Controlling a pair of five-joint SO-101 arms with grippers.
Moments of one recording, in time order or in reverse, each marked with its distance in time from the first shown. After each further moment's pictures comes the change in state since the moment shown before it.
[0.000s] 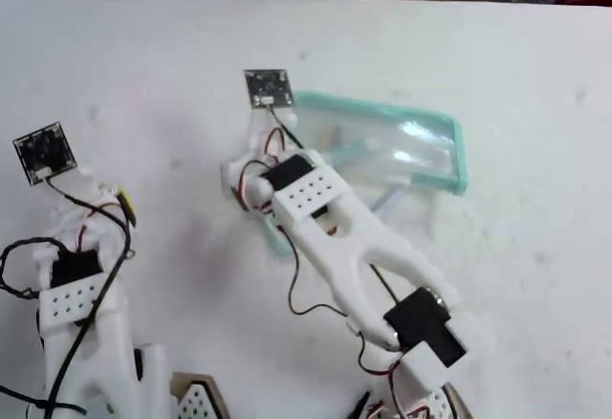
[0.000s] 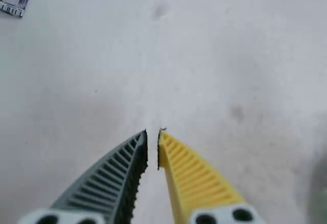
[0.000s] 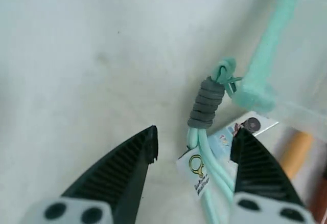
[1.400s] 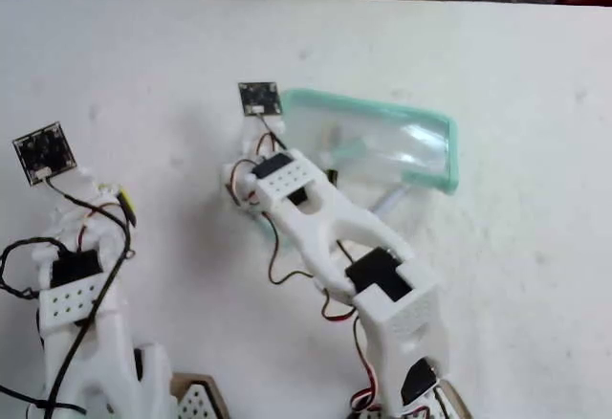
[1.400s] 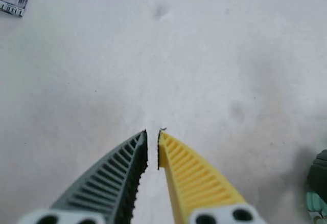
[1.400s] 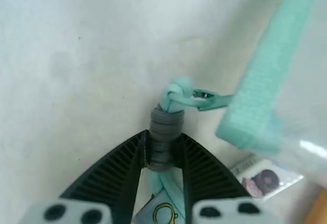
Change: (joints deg) left arm 0.0 0.0 0.0 0.0 0.1; right arm 0.9 19.6 -9.5 -6.5 -0.3
